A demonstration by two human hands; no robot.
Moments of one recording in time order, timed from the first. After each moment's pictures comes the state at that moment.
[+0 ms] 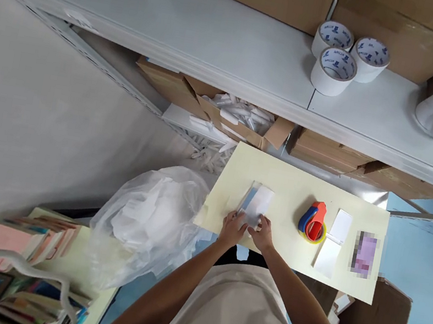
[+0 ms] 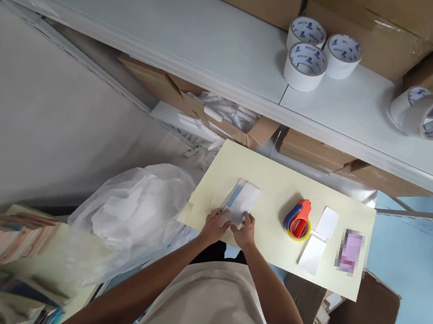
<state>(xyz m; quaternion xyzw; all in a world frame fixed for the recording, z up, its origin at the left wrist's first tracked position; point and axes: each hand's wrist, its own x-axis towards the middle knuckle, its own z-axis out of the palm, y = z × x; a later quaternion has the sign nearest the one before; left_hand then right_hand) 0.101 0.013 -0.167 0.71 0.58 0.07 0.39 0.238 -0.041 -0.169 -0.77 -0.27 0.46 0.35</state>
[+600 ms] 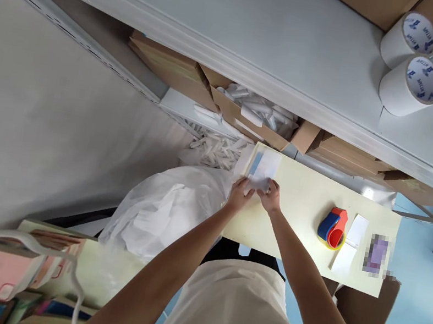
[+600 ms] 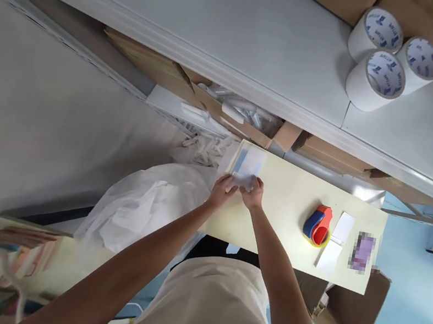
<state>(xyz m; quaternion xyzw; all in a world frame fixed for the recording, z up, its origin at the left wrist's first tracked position) 0.071 0.165 -0.184 0.67 0.56 0.18 0.45 0.213 0.124 -0.178 -0.81 -0.31 0.37 0.33</state>
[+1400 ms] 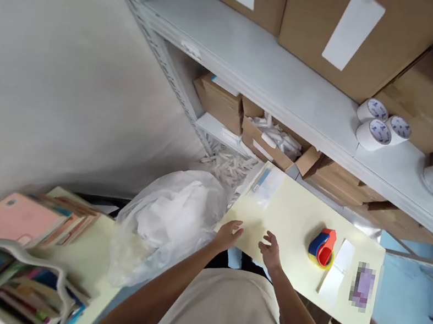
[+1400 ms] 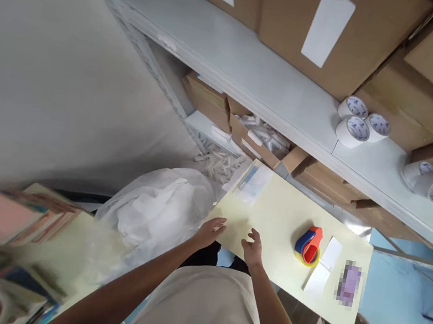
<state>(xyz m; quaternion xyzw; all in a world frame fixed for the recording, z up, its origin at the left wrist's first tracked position) 0.013 0.052 -0.126 0.54 0.58 0.17 0.59 0.202 -0.030 -0.114 -0.76 -0.21 0.48 0.37</state>
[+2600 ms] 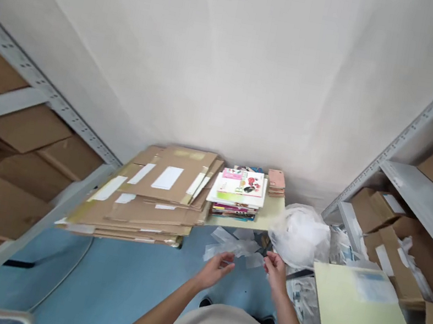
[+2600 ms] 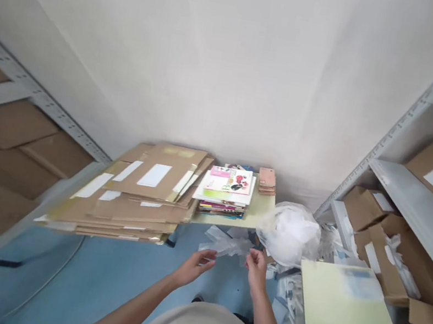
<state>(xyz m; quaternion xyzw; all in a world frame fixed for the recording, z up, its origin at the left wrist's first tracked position) -0.153 -0.334 -0.055 0.20 0.75 0.51 0.36 -0.014 -0.150 -0.061 -0.40 -0.56 0.69 0.22</state>
